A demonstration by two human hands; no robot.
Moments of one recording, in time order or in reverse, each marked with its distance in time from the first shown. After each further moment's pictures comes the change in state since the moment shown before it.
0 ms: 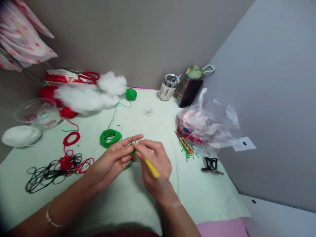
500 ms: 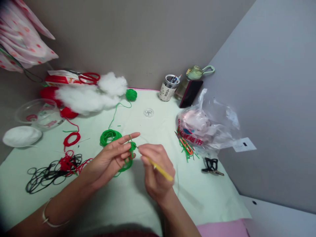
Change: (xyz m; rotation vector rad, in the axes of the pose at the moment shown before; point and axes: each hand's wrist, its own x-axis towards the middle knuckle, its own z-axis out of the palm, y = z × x) left_hand -0.003 0.008 0.002 -0.016 0.007 -0.005; right_hand -0.003 -0.001 -0.003 0.022 0.014 -0.012
